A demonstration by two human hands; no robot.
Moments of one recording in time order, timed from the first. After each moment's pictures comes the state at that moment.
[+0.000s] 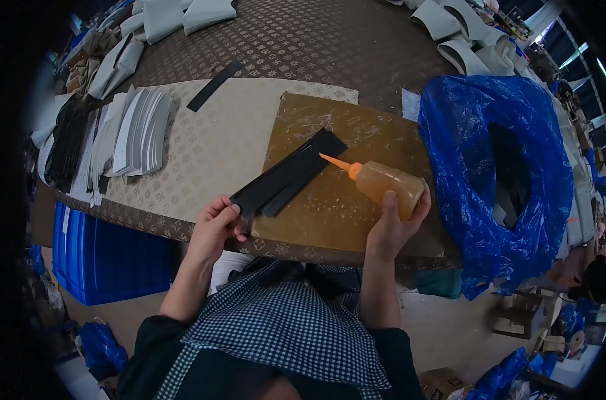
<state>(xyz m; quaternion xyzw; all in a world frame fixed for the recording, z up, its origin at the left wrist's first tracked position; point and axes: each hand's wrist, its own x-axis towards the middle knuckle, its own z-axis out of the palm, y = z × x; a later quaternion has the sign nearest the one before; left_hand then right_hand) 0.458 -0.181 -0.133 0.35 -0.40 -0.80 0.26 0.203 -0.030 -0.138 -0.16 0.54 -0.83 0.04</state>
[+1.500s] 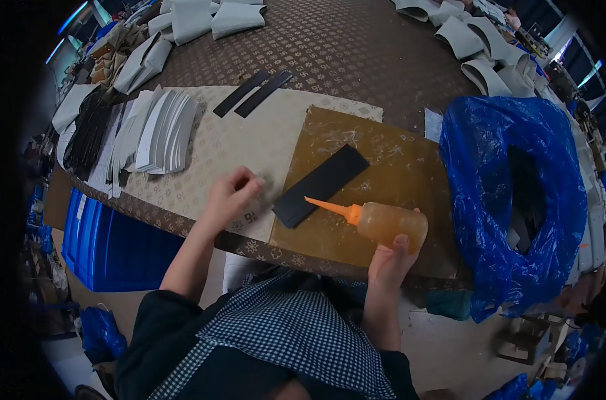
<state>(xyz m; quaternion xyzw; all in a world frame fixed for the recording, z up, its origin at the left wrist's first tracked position) 0.440 -0.243 -0.122 0.40 -0.76 -0.46 0.22 0.229 -0.015 -0.148 -0.13 0.43 -0.87 0.20</state>
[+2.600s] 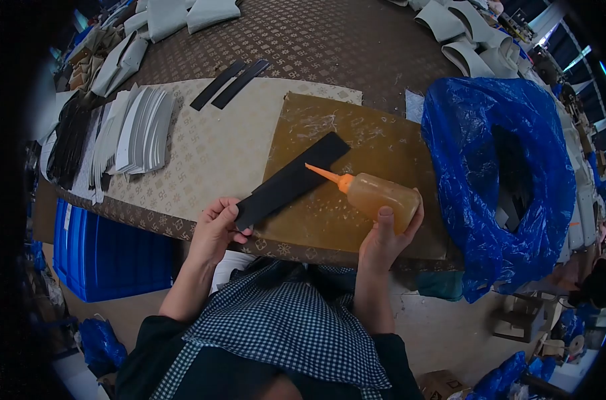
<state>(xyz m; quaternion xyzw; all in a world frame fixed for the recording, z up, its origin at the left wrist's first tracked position) 0.464 -0.177 -0.135 0.36 -0.40 -0.80 0.26 0.228 -0.025 -0.132 -0.14 0.50 -0.85 0.10</state>
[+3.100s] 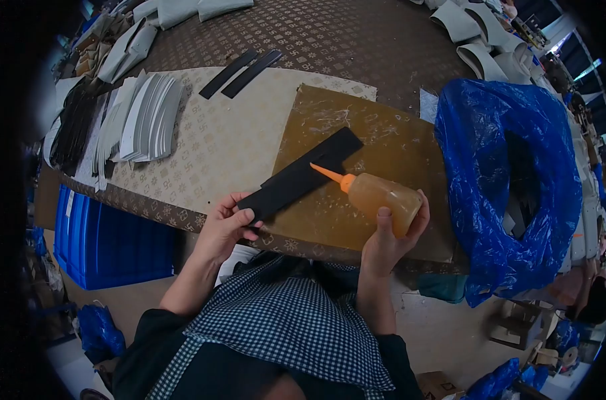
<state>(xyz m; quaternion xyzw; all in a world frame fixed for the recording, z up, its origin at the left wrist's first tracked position) 0.464 -0.172 -0.135 0.33 -0.37 -0.83 0.26 0.236 -0.028 -0.134 -0.18 0.55 -0.81 0.08</state>
